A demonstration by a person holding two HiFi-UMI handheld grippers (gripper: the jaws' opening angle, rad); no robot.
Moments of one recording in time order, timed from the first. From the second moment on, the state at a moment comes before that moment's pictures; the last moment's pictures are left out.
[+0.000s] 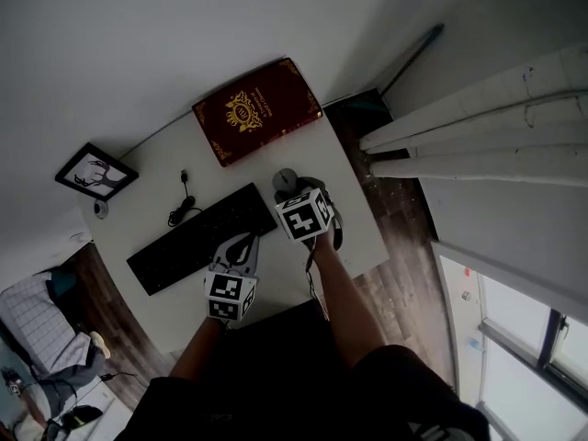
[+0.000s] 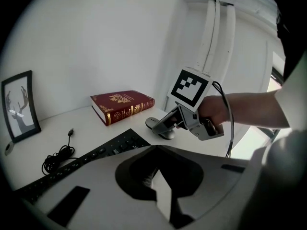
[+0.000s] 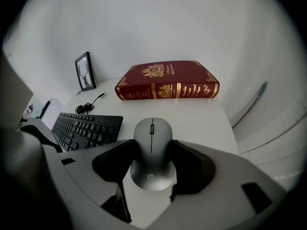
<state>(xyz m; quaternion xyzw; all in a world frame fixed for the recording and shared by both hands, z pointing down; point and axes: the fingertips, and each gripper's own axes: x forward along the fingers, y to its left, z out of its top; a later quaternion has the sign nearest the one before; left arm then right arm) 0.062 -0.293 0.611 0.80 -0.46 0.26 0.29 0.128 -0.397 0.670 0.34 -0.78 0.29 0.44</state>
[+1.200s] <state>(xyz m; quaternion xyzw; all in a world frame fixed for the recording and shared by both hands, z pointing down) 0.055 -0.278 0.607 0.78 -0.49 0.23 0.32 0.129 -0.401 0.681 0.35 -0.77 0.28 0.45</state>
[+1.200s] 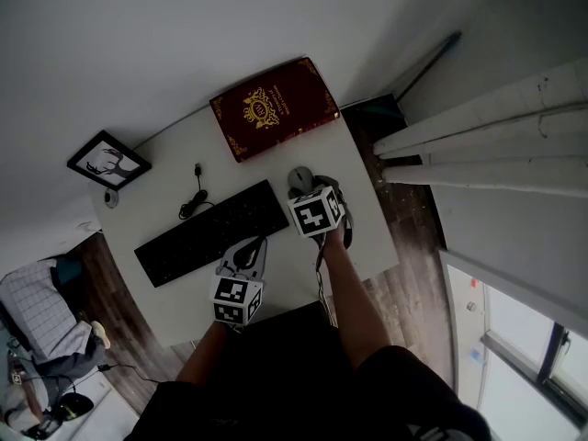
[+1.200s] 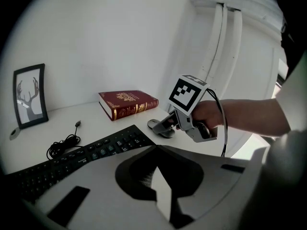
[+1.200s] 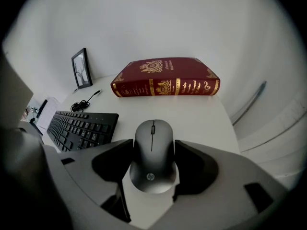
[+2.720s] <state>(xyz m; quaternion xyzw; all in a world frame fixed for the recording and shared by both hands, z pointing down) -0.015 -0.169 0.517 0.78 -0.57 0.11 0.24 0.020 -0.230 0.512 0.39 -0.90 0.06 0.20</state>
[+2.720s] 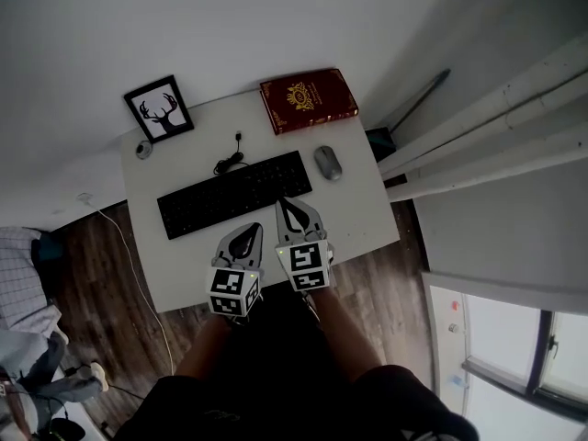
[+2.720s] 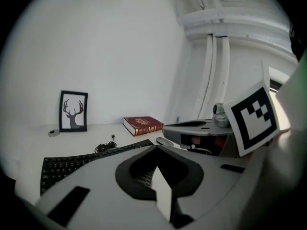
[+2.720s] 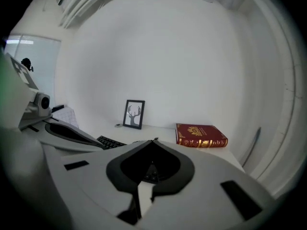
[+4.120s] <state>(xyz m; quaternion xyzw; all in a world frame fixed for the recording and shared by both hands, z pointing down) 0.091 -0.053 0.379 0.77 -0.64 -0.01 0.10 0.158 -0.060 0.369 0.39 -0.92 -0.02 0.08</state>
